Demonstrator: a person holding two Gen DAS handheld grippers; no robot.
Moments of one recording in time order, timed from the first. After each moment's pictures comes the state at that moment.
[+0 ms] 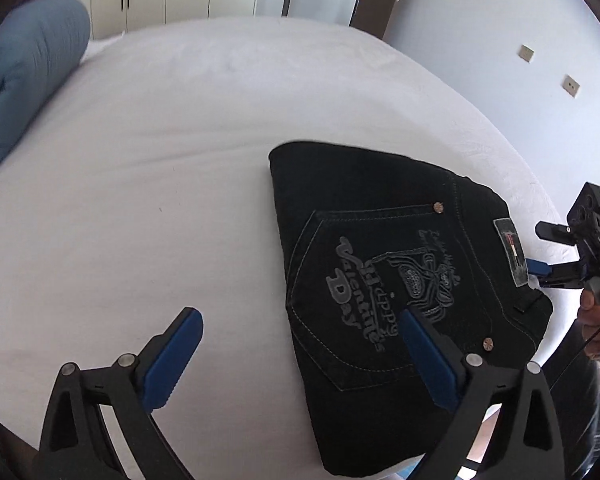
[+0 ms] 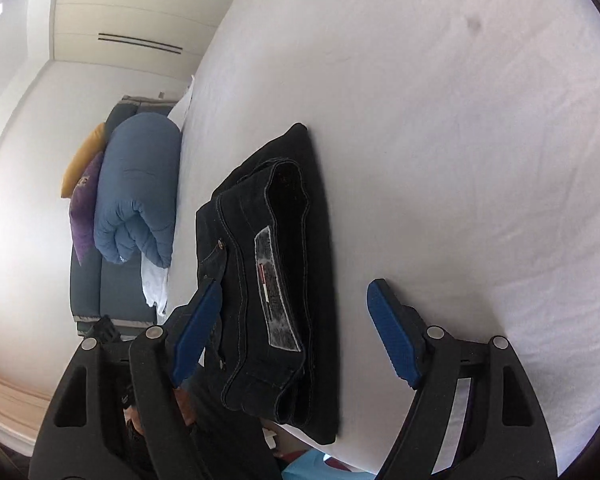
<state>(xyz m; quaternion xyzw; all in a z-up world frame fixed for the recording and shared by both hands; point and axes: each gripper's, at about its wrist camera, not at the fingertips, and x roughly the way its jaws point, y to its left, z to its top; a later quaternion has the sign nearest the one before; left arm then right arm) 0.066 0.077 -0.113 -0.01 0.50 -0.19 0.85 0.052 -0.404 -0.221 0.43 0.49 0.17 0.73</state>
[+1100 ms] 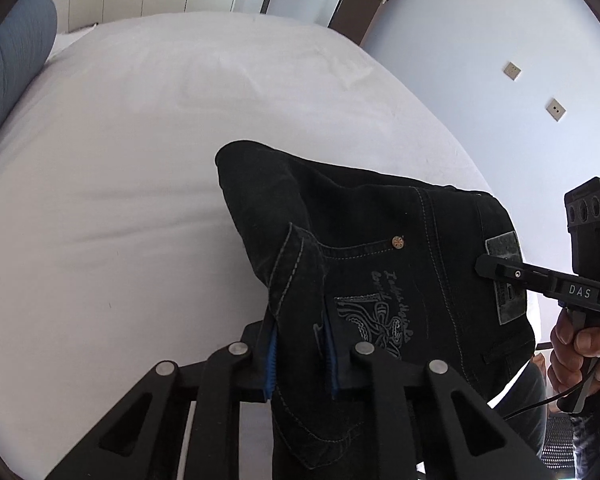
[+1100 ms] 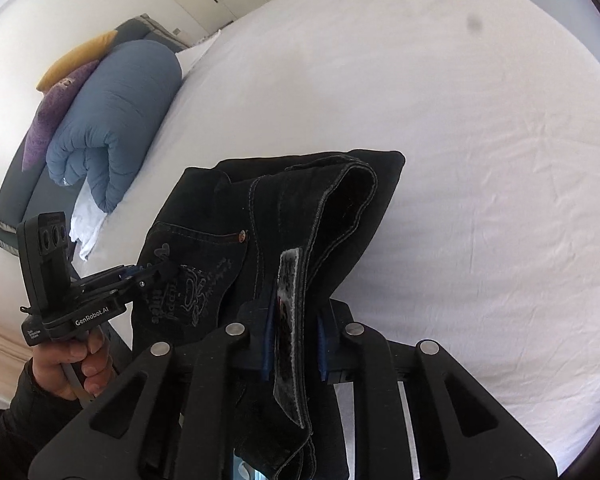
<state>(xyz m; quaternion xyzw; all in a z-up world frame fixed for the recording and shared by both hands) 0.106 0.026 -0.058 -0.03 0.49 -0.23 0.84 0.121 -0.334 -0.121 0.20 0.49 0.16 0.83</state>
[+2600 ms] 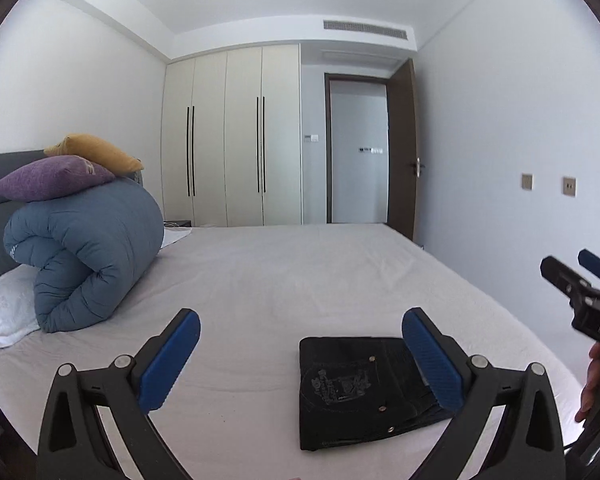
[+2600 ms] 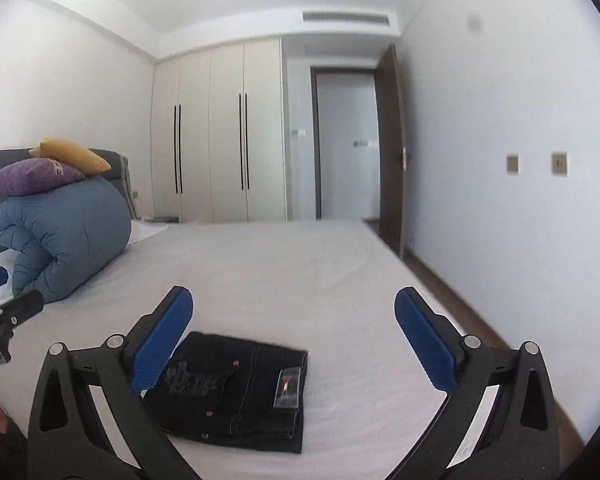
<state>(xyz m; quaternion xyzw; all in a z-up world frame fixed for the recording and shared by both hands) -0.043 0.031 0.100 0.00 0.12 -0.08 0.99 -0.046 -0.330 0.046 -0.01 0.07 -0.06 1.00</state>
